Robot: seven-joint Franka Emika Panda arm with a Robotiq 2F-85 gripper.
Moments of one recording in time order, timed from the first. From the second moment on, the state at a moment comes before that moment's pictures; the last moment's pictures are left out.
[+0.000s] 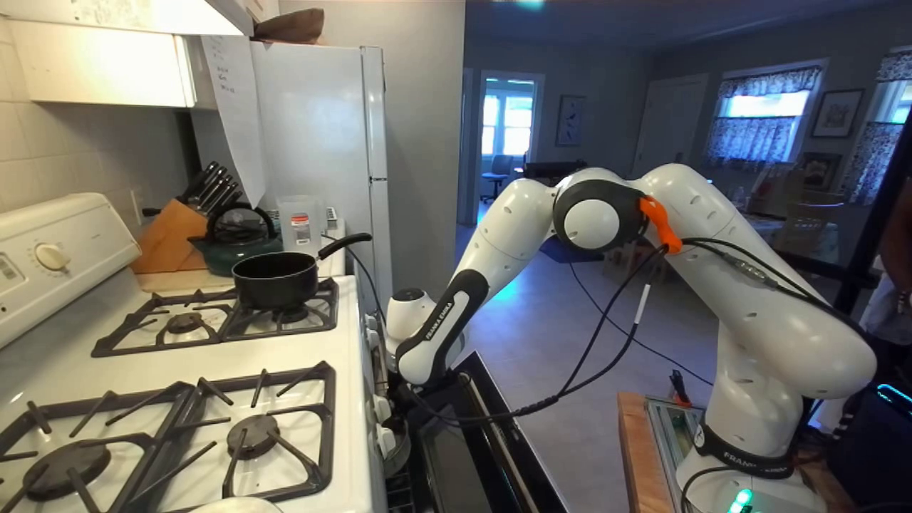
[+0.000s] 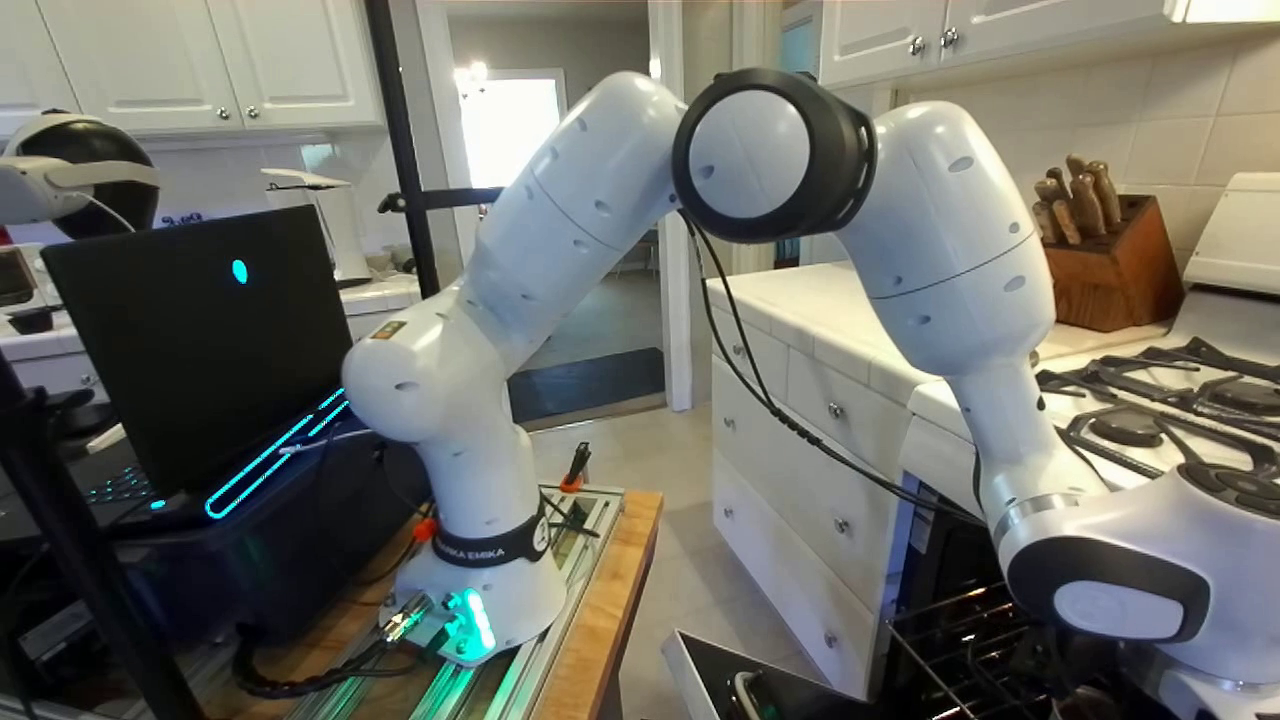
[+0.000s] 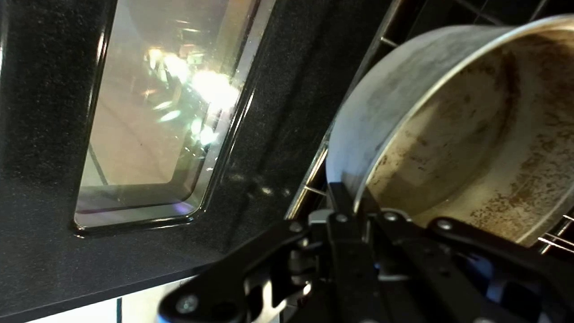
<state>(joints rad) 0.03 0.81 -0.11 -1.84 0.09 2.74 0.48</state>
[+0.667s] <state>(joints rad) 0.03 0.83 -0.10 -1.81 0.09 2.74 0.48</state>
